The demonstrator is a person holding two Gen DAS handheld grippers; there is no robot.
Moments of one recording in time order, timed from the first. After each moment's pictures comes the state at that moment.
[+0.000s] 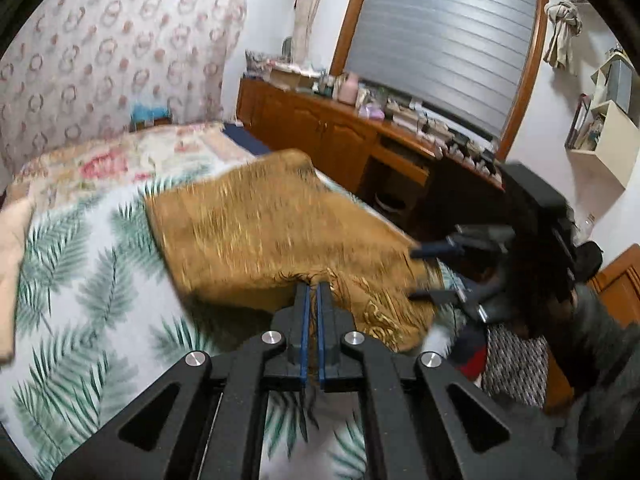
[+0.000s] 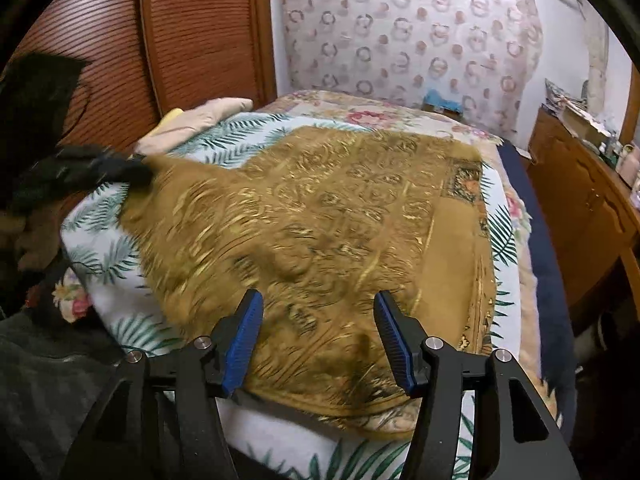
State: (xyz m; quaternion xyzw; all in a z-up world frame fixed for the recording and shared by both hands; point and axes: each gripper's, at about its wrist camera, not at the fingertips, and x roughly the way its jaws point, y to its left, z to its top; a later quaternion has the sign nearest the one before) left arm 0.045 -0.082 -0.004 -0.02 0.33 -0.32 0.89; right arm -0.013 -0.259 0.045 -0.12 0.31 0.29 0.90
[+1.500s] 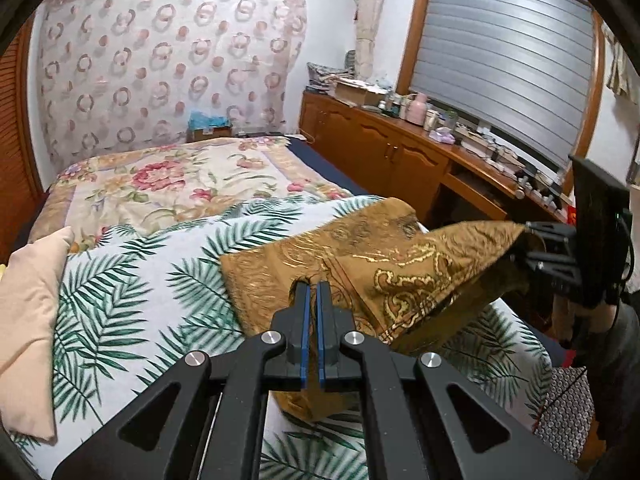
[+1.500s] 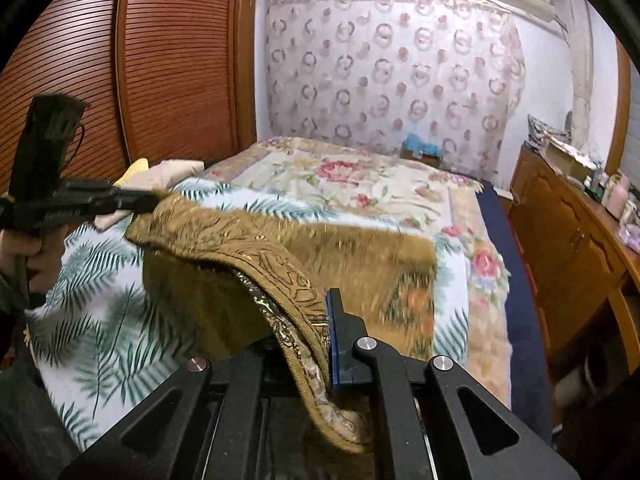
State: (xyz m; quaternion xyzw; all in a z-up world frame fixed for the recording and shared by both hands) left arm 0.157 -0.050 -0.009 -0.03 0.32 -0.21 0.93; right arm 0.091 -0.249 0.073 -0.12 0.23 0.26 0.93
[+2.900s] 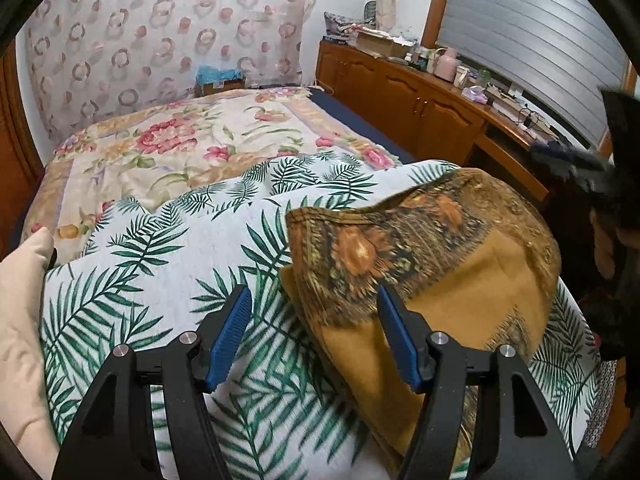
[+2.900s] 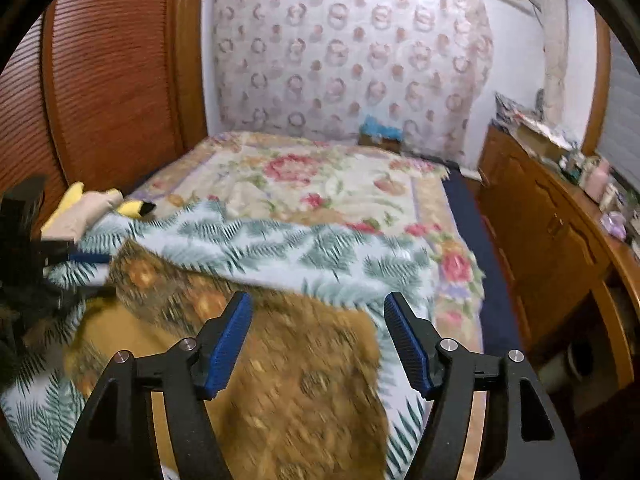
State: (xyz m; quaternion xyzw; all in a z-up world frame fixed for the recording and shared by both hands) left arm 0.267 -0.030 -0.062 0.00 0.41 -0.19 0.89; right arm 0.213 -0.222 0.051 -0.10 0.28 0.18 0.94
